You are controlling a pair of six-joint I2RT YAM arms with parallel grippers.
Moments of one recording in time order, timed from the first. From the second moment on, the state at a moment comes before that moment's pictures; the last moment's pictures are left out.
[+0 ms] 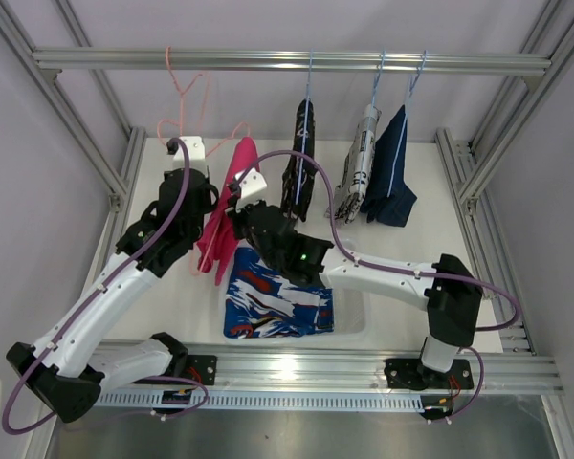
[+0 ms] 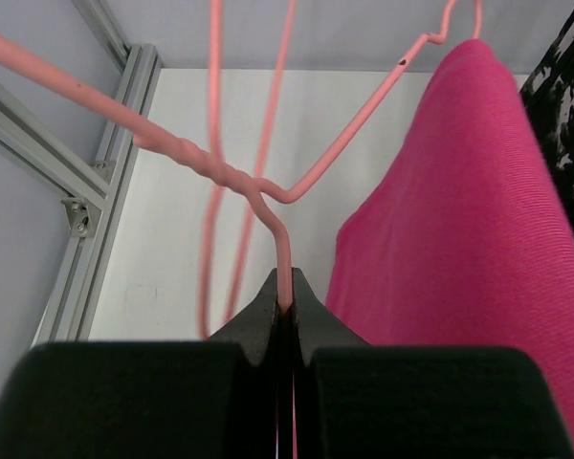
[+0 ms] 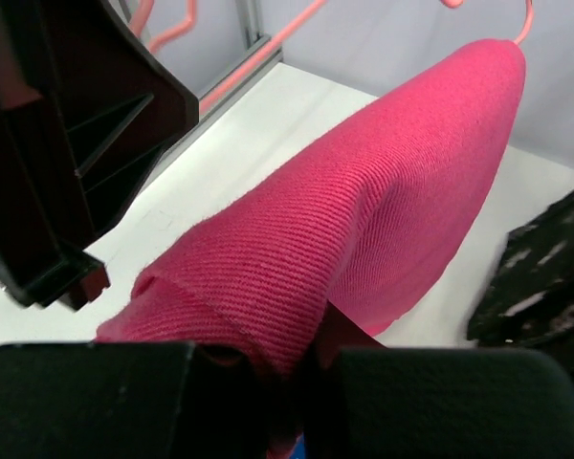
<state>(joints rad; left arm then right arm) -0.58 1.06 1.19 -0.48 -0.69 -0.13 1.17 1.75 1.43 0.25 0.55 0.12</state>
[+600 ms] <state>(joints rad) -0.56 1.08 1.19 -0.47 -0.66 -0.13 1.16 1.62 1.58 0.06 0.60 0.01</state>
